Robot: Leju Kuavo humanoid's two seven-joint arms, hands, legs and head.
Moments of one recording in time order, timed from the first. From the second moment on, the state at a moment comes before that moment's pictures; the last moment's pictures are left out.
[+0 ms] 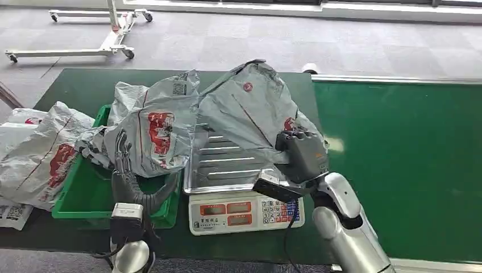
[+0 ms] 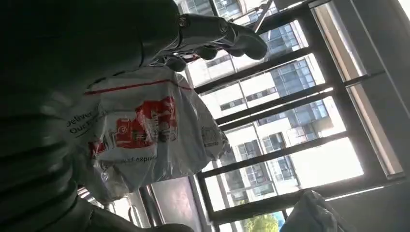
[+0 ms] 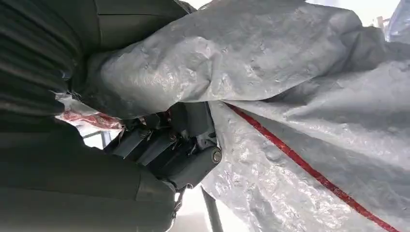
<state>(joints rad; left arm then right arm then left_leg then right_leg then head) 0.05 -0.17 -0.17 -1.62 -0.29 0.33 -0.70 -0.39 -0.06 0.46 -1.40 1.12 -0.21 -0.23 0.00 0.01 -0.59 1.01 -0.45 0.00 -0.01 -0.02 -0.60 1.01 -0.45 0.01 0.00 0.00</state>
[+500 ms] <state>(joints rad) 0.01 -0.16 -0.21 -1.58 -0.25 0.32 -0.70 -0.55 -0.03 0.47 -1.17 1.10 -0.13 -0.36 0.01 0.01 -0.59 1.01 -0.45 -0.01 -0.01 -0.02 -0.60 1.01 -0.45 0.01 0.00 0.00</state>
